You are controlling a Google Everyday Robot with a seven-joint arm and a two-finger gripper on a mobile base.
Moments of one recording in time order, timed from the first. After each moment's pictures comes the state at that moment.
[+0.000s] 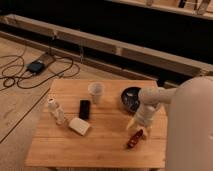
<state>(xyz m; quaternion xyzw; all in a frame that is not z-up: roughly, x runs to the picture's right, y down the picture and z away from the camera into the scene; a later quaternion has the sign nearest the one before) 0.187 0.257 0.799 -0.35 0.33 0.70 0.52</state>
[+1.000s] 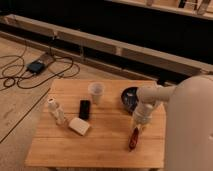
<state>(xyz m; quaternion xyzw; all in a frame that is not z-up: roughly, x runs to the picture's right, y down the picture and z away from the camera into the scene) 0.175 0.236 0.797 -0.34 0.31 0.71 0.53</state>
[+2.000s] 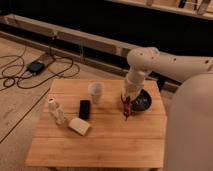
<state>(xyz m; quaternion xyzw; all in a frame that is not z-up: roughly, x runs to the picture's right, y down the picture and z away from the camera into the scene) 0.124 0.038 0.763 -0.29 0.19 0.64 0.68</state>
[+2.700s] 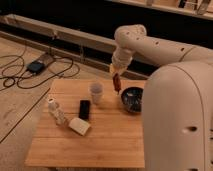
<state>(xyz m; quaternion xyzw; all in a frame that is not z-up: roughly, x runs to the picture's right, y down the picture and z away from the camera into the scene) 0.061 -0.089 0.802 -0.25 0.06 0.55 0.79</state>
